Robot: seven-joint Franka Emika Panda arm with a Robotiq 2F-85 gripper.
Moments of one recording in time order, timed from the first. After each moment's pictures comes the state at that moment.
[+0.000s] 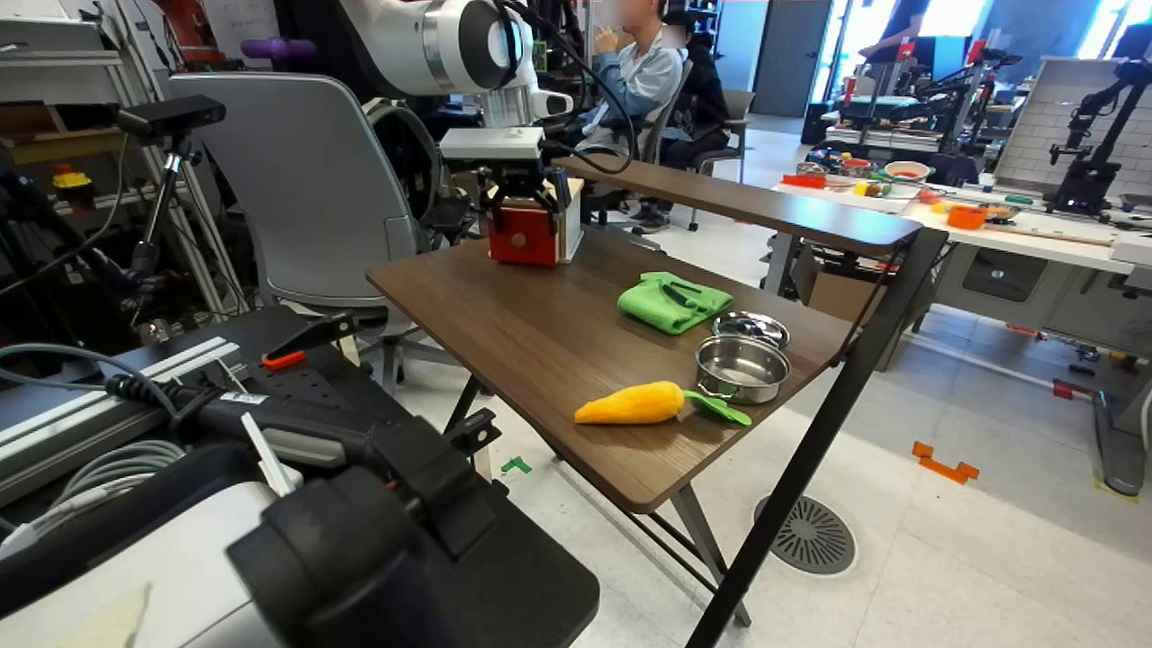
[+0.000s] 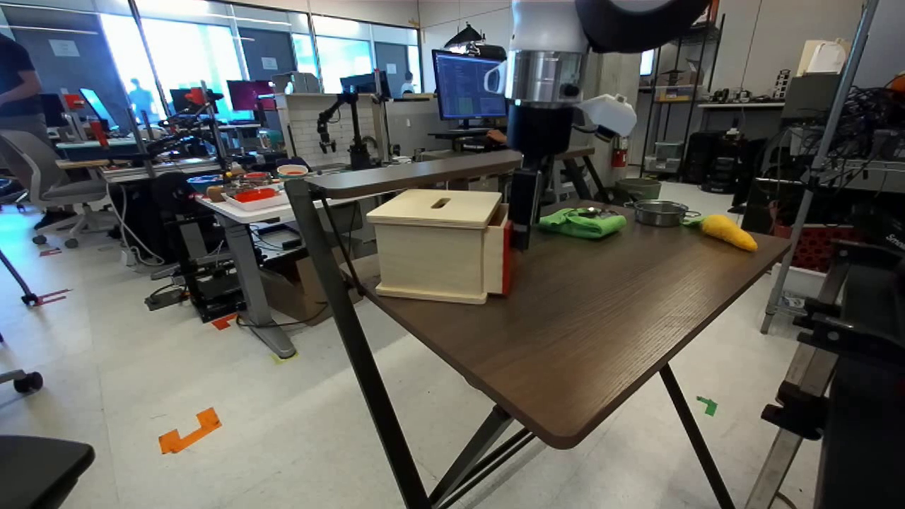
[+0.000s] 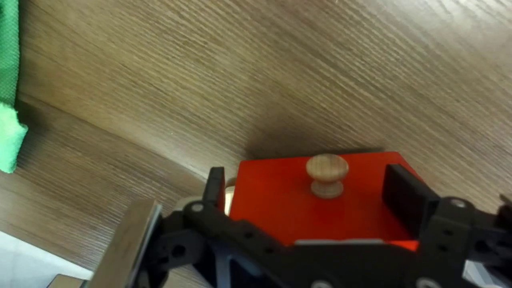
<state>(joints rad) 0.22 0.69 0.05 -1.79 -0.19 2.60 -0.09</state>
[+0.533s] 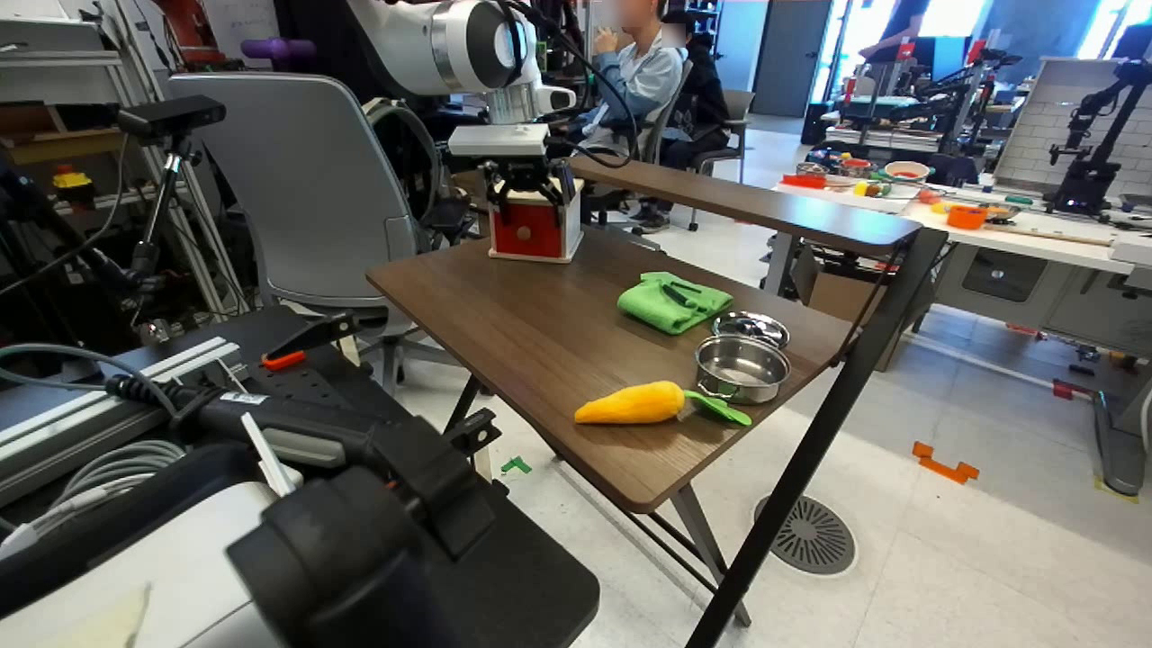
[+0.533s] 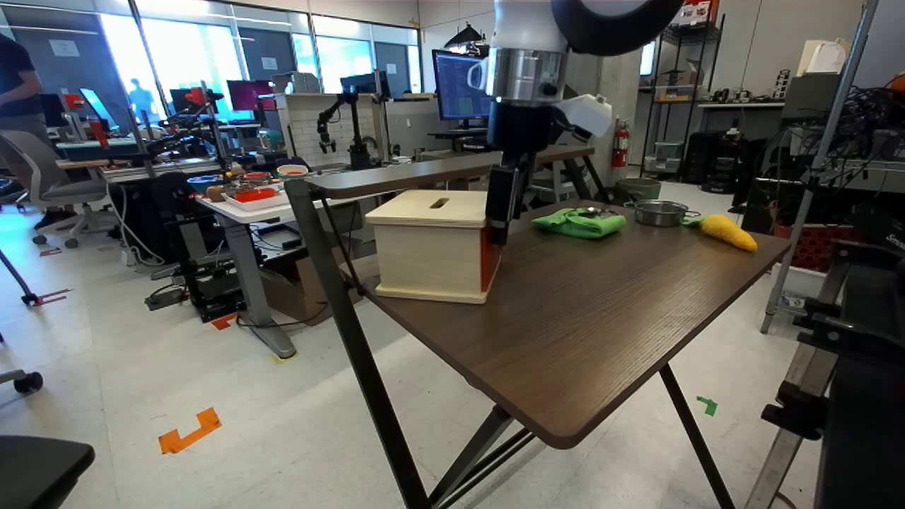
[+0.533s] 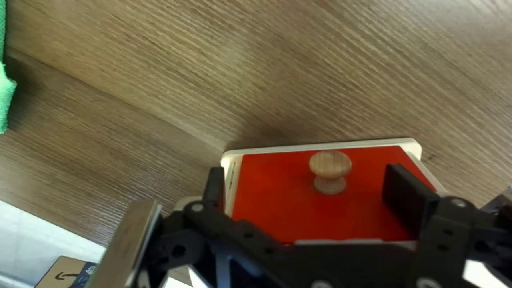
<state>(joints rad) 0.23 0.74 0.05 -1.71 -0.19 2.60 -0.09</state>
